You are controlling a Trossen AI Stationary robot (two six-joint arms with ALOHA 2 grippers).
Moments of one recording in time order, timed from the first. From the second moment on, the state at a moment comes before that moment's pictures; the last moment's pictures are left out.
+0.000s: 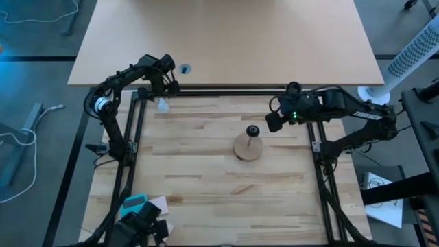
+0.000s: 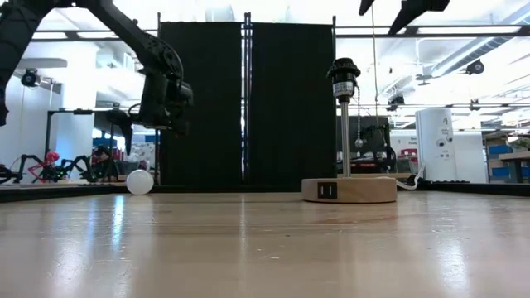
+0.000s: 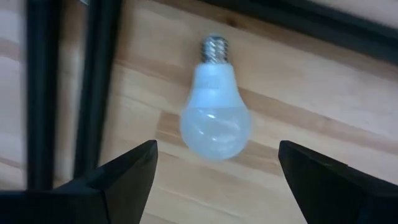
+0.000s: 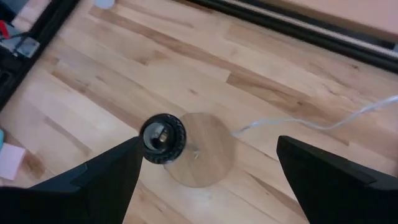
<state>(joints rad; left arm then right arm) 1.06 1.82 1.45 -1.23 -0.06 -0.83 -0.04 1.23 1.55 -1.32 0.36 0.93</state>
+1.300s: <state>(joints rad) 1.07 1.82 1.14 -0.74 -0.02 -0.72 -0.04 1.23 1.51 -1.30 0.34 1.13</state>
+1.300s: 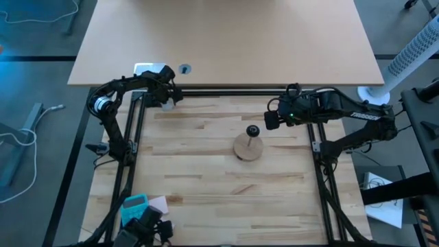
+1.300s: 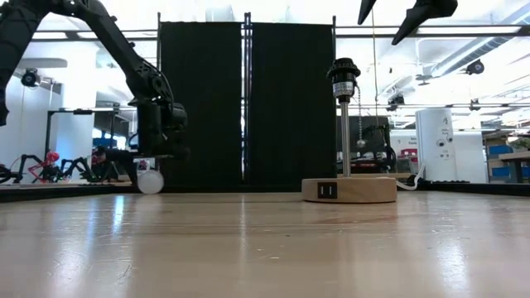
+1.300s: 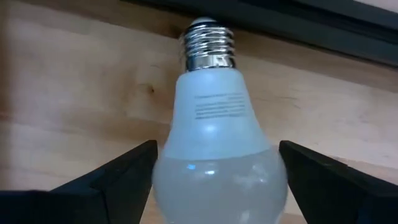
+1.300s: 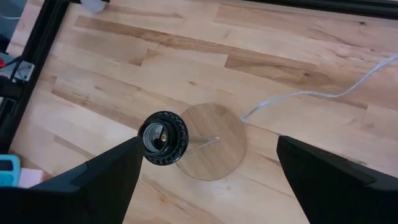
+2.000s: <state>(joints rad) 1.06 1.85 1.15 -0.73 0.01 -0.71 -0.04 1.23 1.51 -1.30 0.33 1.13</state>
